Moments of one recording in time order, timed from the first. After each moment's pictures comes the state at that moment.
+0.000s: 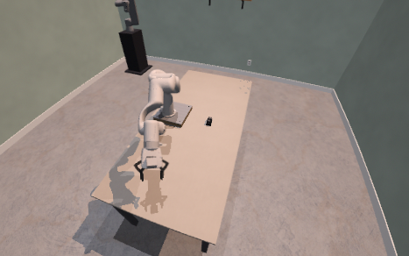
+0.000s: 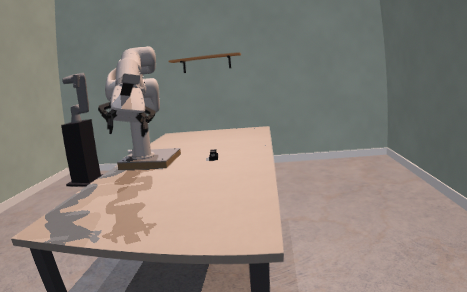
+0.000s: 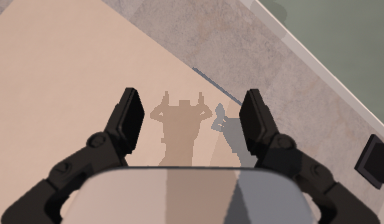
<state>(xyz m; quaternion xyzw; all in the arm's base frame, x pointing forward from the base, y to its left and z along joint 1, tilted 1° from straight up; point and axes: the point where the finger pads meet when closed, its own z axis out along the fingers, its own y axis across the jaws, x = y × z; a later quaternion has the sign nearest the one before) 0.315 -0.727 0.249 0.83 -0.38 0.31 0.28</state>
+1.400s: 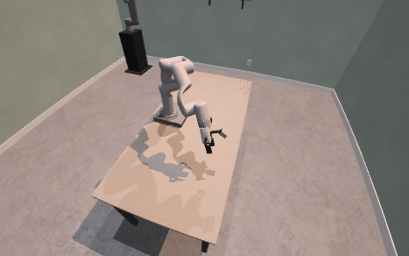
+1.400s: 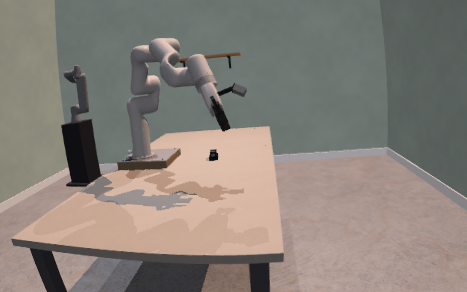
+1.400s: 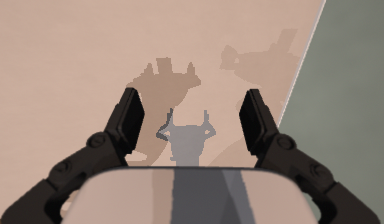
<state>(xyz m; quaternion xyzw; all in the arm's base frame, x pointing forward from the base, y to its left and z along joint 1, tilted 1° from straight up) 0.518 -0.401 0.199 0.96 0.08 0.19 0.17</state>
